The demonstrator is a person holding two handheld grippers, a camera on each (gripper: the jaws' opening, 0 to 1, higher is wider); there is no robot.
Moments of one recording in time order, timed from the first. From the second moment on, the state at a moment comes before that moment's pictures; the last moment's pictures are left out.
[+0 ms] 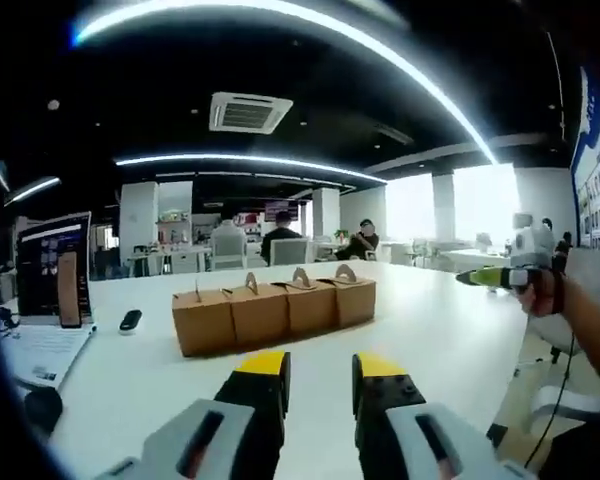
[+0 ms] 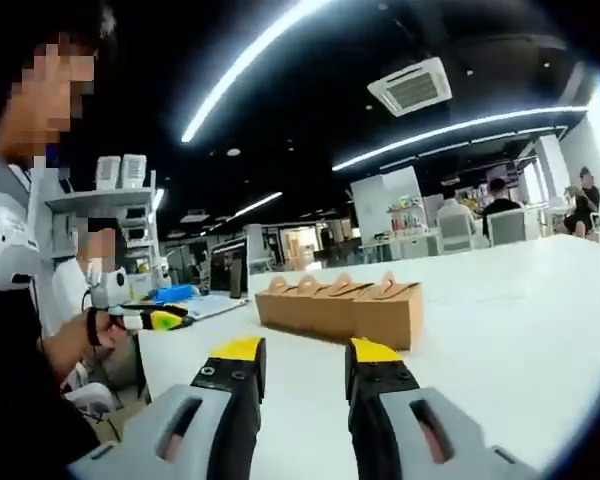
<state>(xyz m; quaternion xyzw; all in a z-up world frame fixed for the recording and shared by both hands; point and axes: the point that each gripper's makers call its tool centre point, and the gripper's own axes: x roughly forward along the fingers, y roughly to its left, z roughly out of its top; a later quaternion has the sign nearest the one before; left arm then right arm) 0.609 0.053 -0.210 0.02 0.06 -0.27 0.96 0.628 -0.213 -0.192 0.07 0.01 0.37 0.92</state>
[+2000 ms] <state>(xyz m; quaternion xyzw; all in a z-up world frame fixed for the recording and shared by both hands) 0.591 0.051 -0.236 -0.01 0.07 -0.29 0.95 0.798 -0.153 -0.159 -0.08 0.08 0.33 0.94</state>
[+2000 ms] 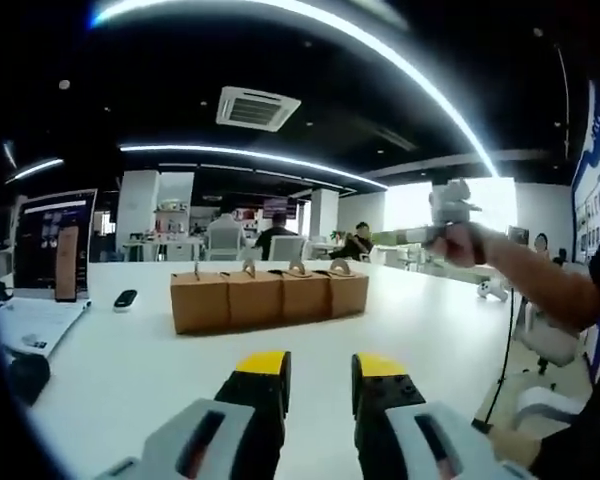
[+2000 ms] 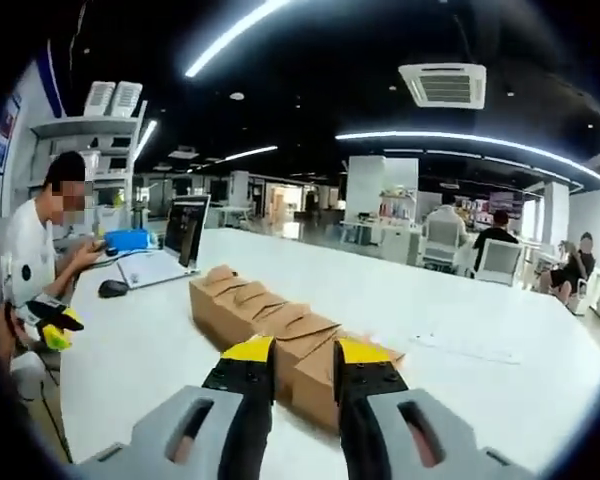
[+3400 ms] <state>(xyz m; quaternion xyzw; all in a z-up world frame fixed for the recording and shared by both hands) 0.593 0.082 -0.261 -0.06 0.09 -0.27 0.96 0.901 -0.071 -0.209 0.05 0.15 0.20 0.97</state>
